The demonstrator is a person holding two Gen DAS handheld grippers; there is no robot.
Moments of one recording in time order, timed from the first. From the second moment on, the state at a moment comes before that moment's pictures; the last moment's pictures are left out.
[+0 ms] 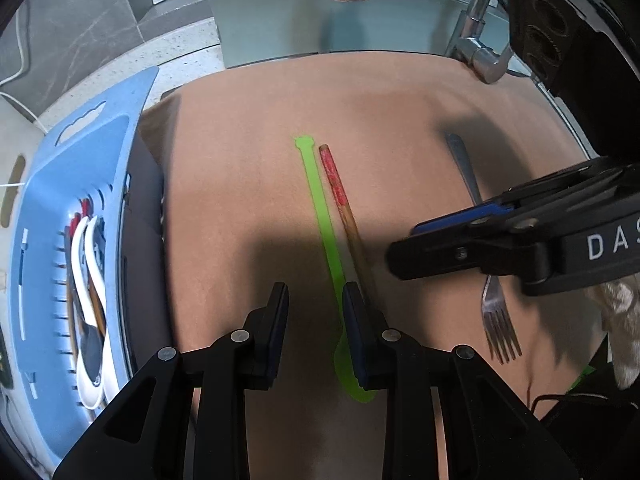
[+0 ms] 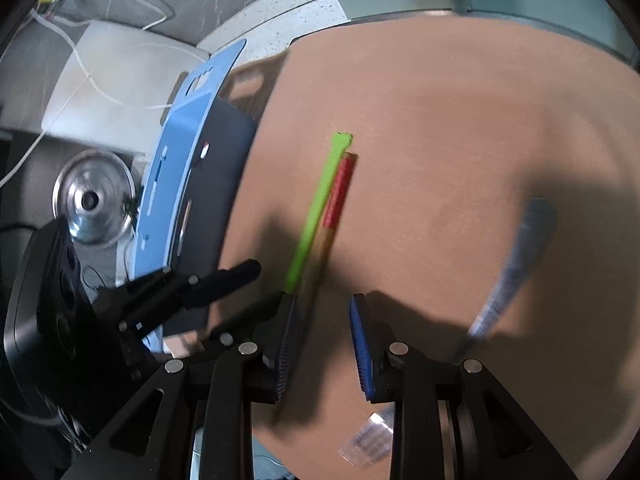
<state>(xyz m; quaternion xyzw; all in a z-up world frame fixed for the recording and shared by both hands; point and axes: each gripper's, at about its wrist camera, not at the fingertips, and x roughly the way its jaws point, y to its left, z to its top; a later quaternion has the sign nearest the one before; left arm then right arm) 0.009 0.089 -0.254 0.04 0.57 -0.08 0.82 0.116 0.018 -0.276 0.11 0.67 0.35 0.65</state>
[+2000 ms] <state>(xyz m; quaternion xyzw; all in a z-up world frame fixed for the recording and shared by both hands) 0.015 0.082 -0.252 0.02 0.56 -0.07 0.82 0.114 0.009 -0.274 0.05 0.68 0.30 0.67</state>
